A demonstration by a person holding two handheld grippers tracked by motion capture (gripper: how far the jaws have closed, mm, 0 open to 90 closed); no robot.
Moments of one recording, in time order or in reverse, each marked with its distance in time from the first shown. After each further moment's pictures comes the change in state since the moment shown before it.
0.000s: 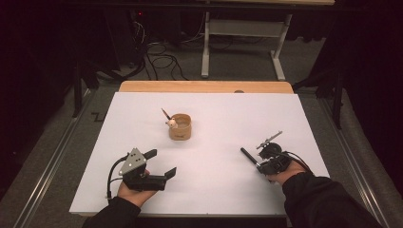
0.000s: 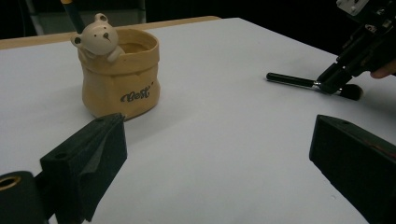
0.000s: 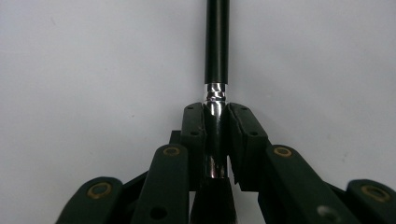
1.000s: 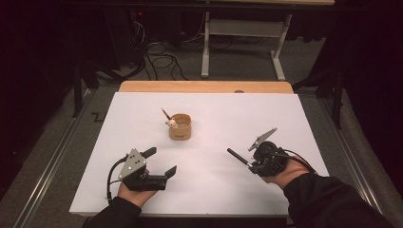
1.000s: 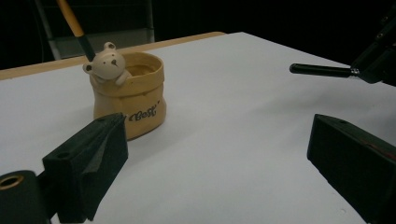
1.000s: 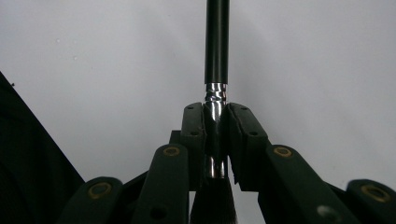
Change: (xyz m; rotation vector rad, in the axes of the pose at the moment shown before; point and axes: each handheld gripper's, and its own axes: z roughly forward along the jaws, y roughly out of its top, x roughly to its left) left arm -0.005 0.004 -0.003 -0.058 0.040 0.049; right arm 0.040 0.016 -0.057 -0.051 0.055 -0.217
